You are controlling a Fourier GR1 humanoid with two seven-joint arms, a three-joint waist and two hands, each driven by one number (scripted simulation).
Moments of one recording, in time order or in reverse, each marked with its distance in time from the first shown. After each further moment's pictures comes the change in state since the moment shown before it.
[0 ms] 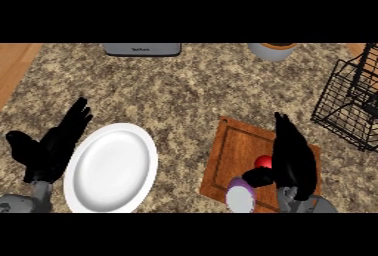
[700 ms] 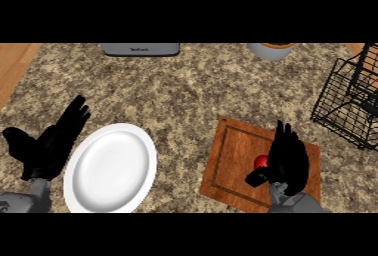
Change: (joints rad) left arm -0.006 -0.029 0.050 0.009 -0.028 -0.035 0.021; right arm 0.046 0.112 -0.089 0.160 0.163 0.029 -0.041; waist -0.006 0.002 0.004
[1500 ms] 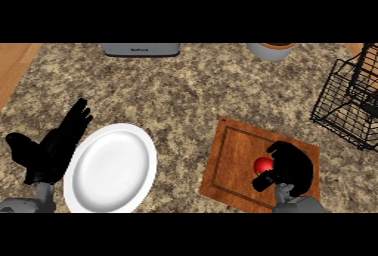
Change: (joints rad) left arm 0.032 -0.074 0.050 -0.033 -0.079 -0.042 0.023; right arm 0.048 0.041 -0.107 0.073 0.017 0.056 -0.085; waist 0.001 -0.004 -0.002
